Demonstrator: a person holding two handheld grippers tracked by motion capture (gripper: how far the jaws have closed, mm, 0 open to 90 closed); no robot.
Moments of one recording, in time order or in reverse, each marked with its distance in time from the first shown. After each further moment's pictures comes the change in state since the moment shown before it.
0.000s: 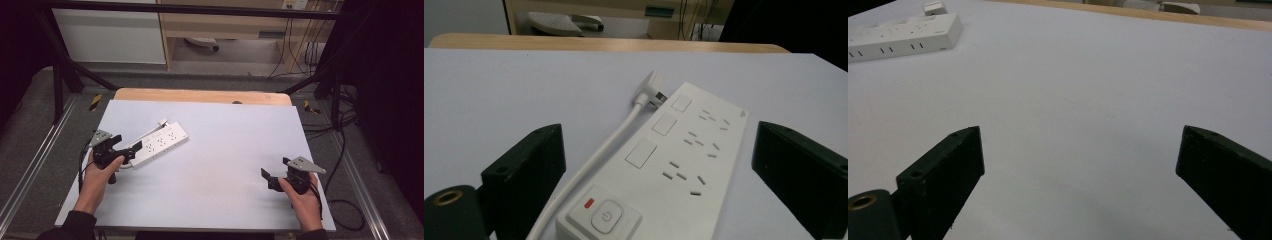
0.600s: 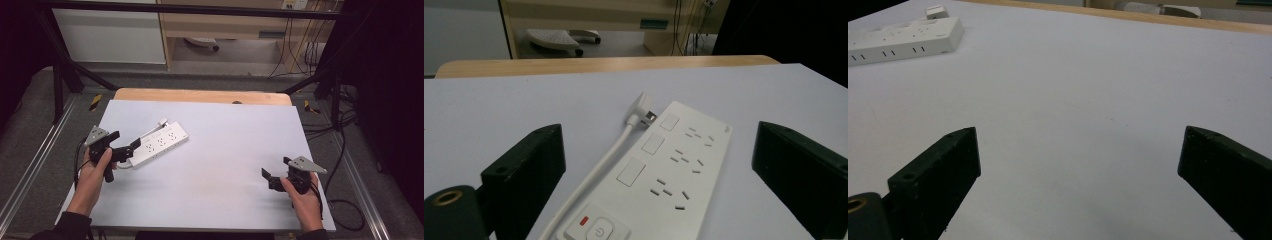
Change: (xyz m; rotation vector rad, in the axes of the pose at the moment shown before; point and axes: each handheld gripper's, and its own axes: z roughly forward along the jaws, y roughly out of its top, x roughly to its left) left arm -0.007 0.017 -0.014 -0.034 -0.013 0.027; right arm -0.002 0.001 -0.001 -0.010 0.008 -0.002
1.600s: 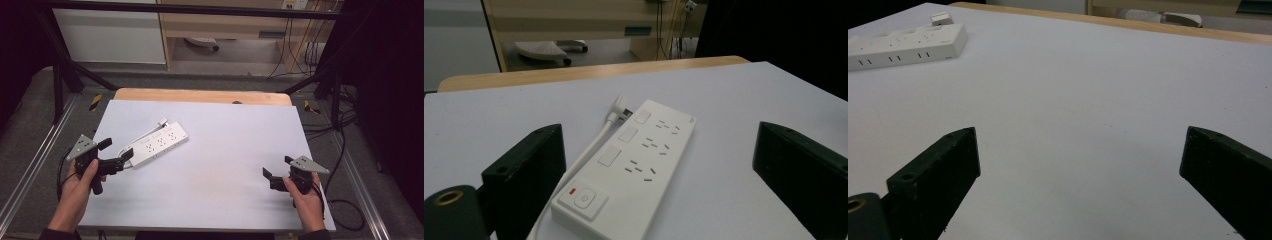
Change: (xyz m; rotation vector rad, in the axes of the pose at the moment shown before) left arm -0.016 -0.002 -0.053 -0.015 -0.053 0.050; right arm -0.002 0.002 -0.004 -0.021 0.007 -0.007
